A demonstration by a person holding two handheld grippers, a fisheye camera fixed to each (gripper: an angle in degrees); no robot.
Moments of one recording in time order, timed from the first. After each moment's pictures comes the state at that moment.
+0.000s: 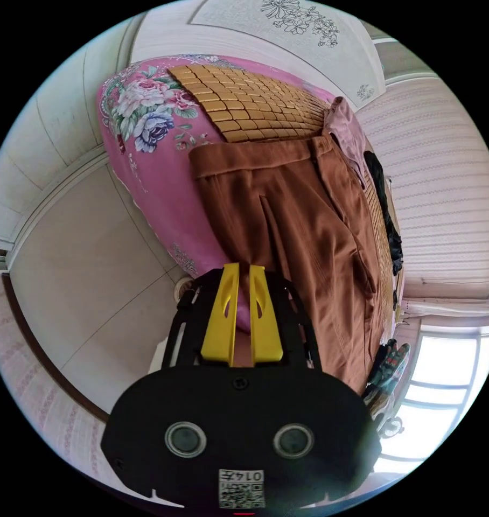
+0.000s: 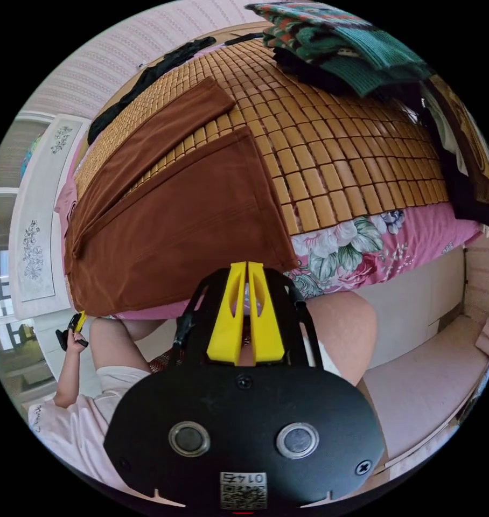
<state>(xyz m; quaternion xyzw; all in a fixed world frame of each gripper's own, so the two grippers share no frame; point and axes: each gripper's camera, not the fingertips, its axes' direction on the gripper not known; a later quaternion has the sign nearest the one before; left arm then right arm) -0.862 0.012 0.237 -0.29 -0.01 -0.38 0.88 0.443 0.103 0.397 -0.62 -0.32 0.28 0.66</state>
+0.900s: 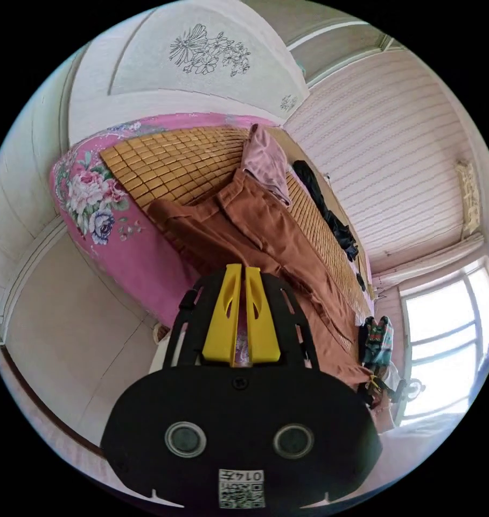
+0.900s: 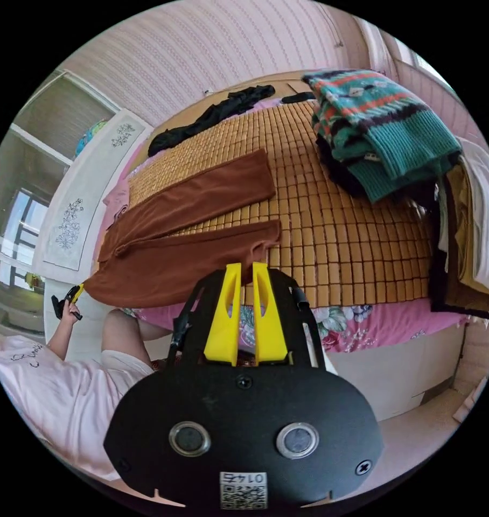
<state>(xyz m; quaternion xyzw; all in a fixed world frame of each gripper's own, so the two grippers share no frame) -0.844 -0.100 0.178 -0.17 0.08 -0.26 0.95 0.535 0.003 0.425 -0.45 -0.39 0.25 0.76</state>
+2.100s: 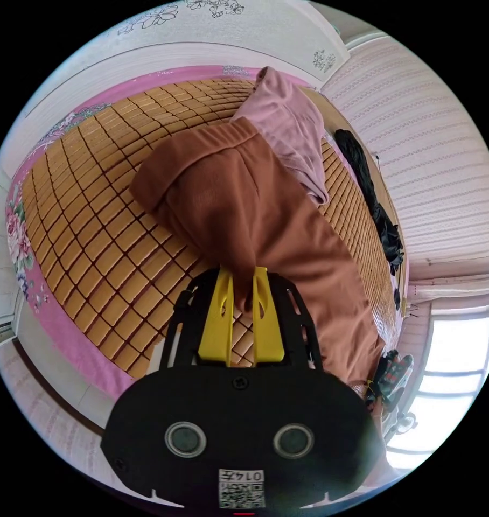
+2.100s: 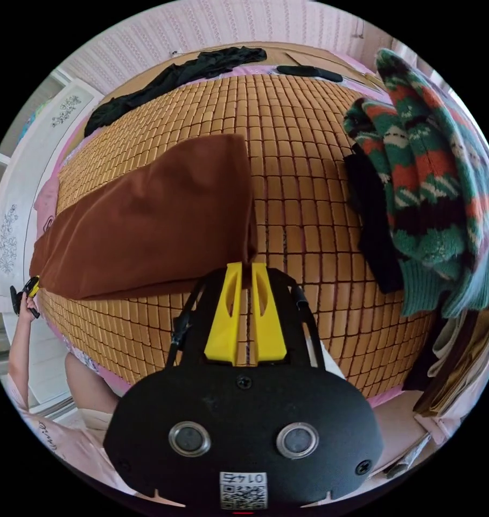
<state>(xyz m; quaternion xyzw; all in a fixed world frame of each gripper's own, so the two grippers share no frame) -0.759 -0.155 0.416 -0.30 0.01 -0.31 0.90 0.435 0.008 0.600 -0.58 -0.32 0.15 0.74</state>
